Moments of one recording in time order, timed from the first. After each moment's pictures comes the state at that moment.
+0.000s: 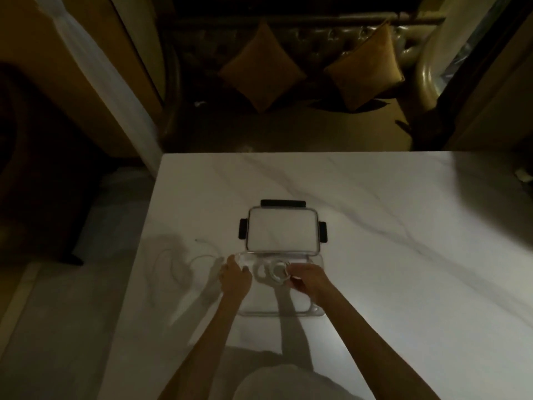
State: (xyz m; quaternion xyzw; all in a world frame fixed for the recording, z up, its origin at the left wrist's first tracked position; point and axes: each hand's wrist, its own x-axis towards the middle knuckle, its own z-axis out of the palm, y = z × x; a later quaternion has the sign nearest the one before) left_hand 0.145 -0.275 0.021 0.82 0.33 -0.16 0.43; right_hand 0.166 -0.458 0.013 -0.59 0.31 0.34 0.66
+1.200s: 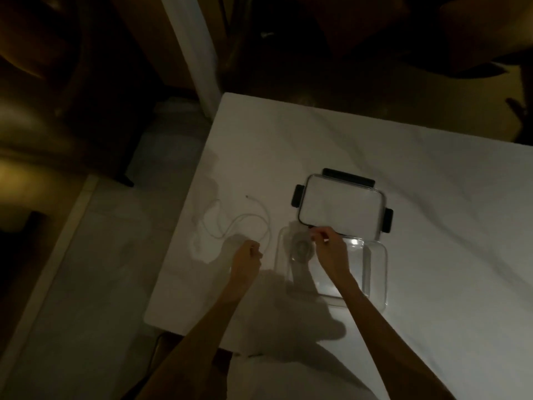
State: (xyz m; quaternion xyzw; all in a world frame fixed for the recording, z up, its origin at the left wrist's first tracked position) left_hand 0.097 -0.181 -0.038 0.72 0.40 -0.16 0.54; right_hand 0.179 -0.370 -0.031 -0.85 0.09 0.21 0.48
